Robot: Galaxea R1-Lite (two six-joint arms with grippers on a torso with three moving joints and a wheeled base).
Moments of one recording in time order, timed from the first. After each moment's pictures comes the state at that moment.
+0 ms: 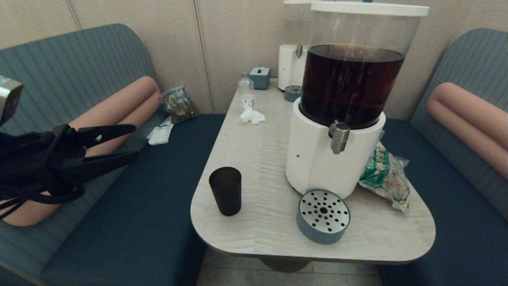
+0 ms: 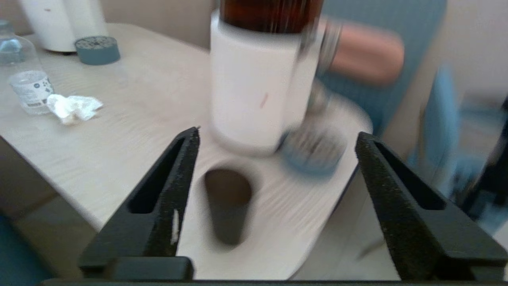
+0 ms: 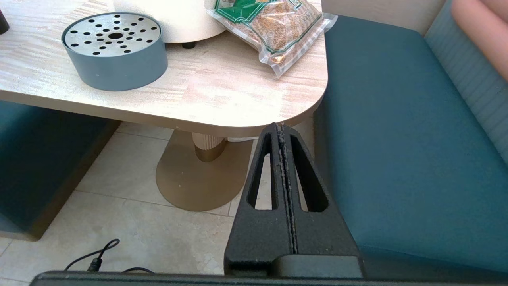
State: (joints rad) left arm 0.24 1.51 -0.54 -1.31 -1.28 -0.26; right arm -0.01 0.00 0.00 0.01 0.03 -0.06
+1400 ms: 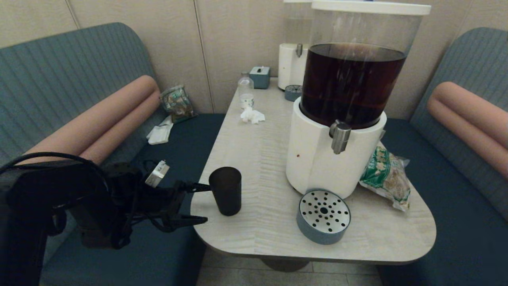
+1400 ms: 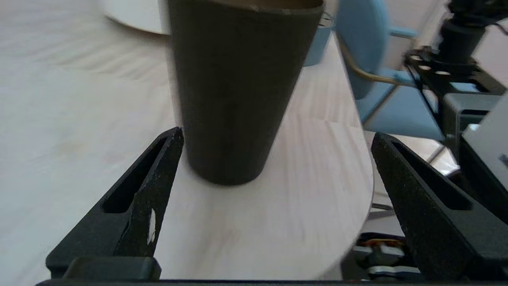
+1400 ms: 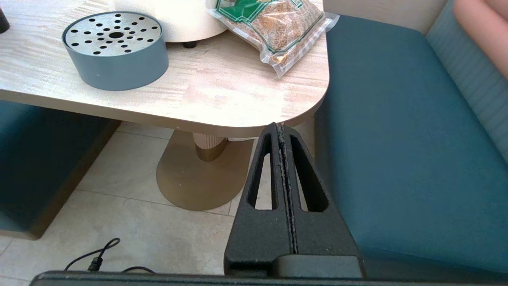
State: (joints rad) left arm 0.03 2.37 -0.82 -1.52 -1.52 0.03; right arm -0.01 0.00 0.00 0.01 0.03 -0.06
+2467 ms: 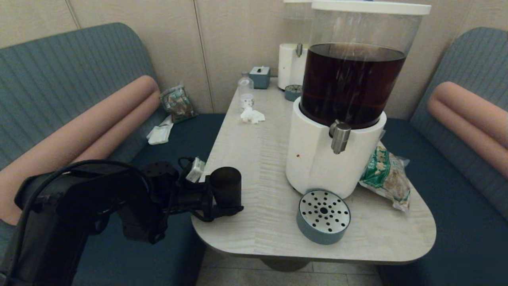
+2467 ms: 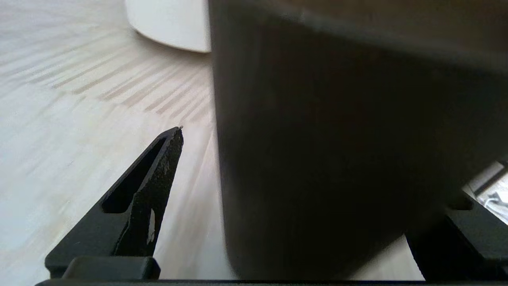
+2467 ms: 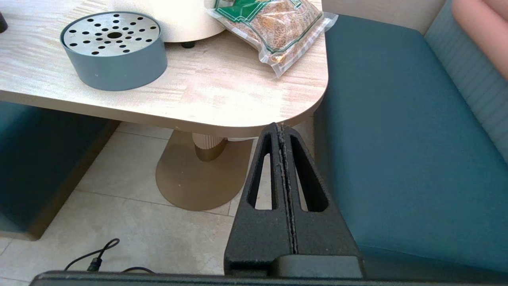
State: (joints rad) left arm -0.15 2.46 -0.98 -1.52 -1.24 0.00; right arm -0.01 0.00 0.00 0.01 0.03 -0.06
